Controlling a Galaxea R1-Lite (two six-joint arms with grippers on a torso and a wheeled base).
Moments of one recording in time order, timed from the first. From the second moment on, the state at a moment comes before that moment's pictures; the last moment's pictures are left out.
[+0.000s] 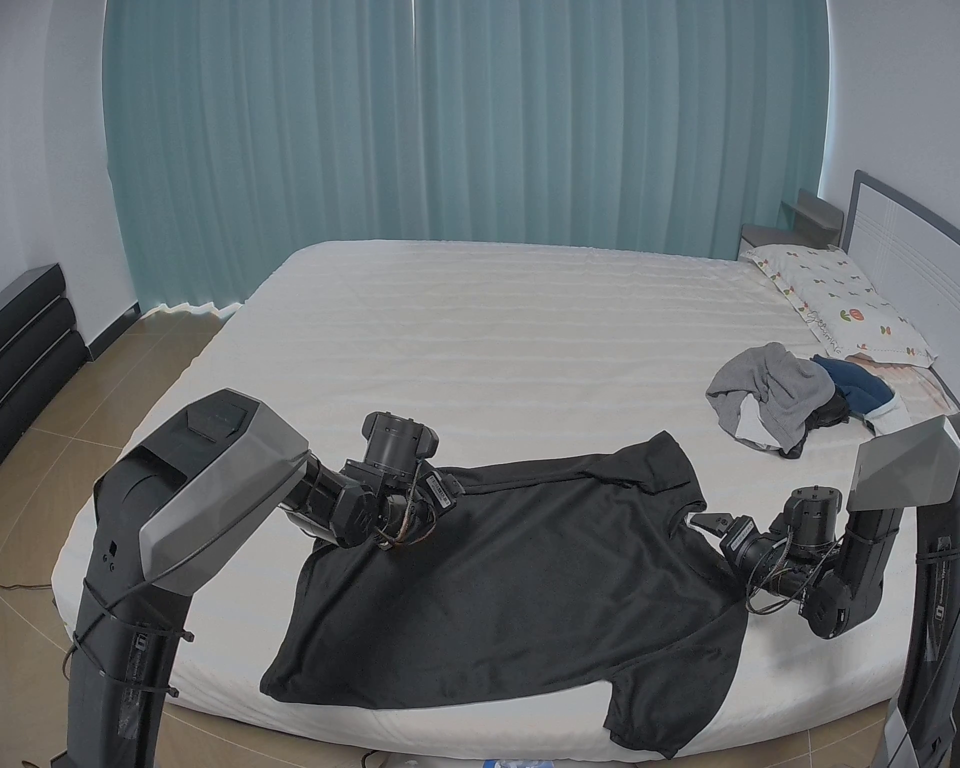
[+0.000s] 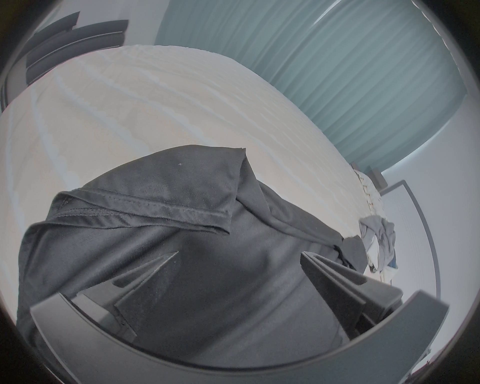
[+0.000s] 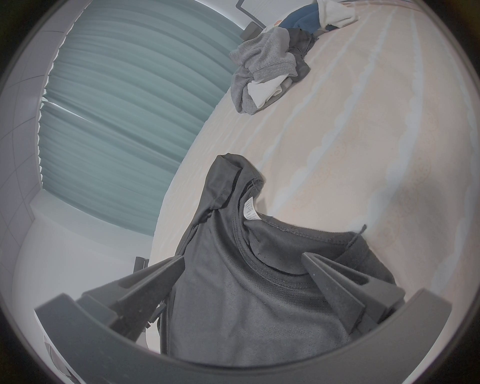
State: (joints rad) left arm -0.43 2.52 -1.50 -0.26 0.09 -0.91; right arm 0.09 2.38 -0.48 -1.42 0.19 0.95
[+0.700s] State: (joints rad) left arm -0.34 2.56 -1.61 -0.24 0.15 -0.93; right arm 0.09 2.40 -0.47 -1.44 0.19 0.95
